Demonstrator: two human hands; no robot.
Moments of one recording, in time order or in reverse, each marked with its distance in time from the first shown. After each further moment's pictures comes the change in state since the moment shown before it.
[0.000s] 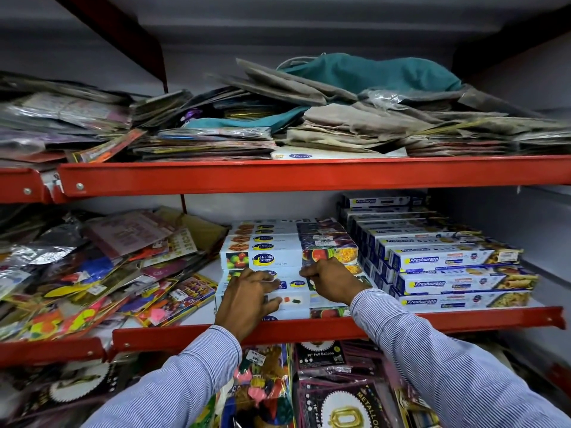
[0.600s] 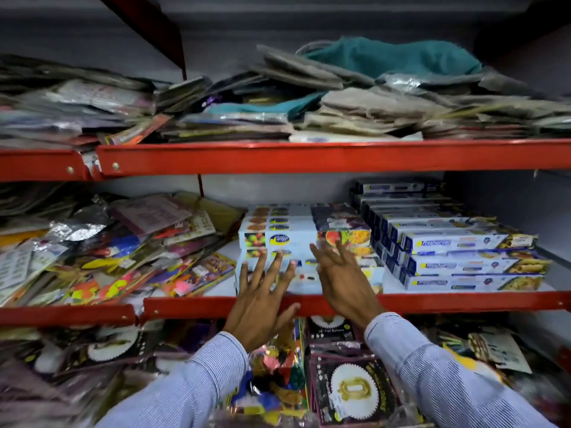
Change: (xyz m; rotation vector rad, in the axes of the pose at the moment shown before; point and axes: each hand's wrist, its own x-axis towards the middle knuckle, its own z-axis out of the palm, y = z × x) left_hand -0.062 0.010 -0.003 0.200 0.046 0.121; right_hand -0.066 -0.026 0.027 -0.105 0.304 -0.117
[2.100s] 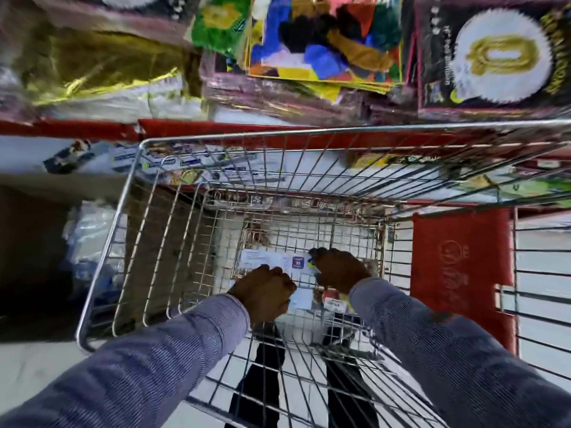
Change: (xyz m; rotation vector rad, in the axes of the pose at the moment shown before) left_hand -0.452 0.078 0.251 -0.323 -1.225 0.272; right_hand -0.413 -0.046 0.410 0.061 -1.314 -0.089
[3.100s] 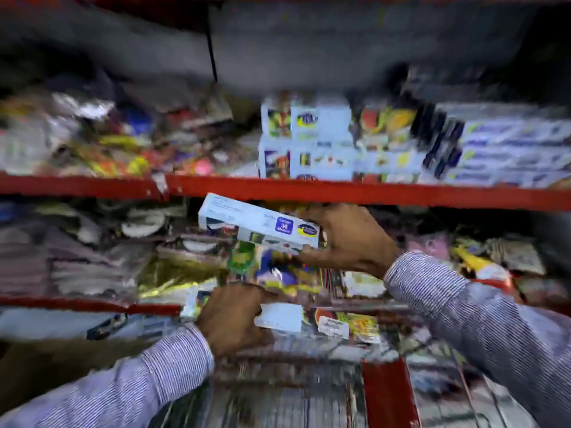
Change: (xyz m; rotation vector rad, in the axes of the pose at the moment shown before) left_hand -0.175 0.046 -0.328 -0.021 0.789 -0.260; right_hand -0.297 -0.056 -0.407 -0.268 1.110 -0.182
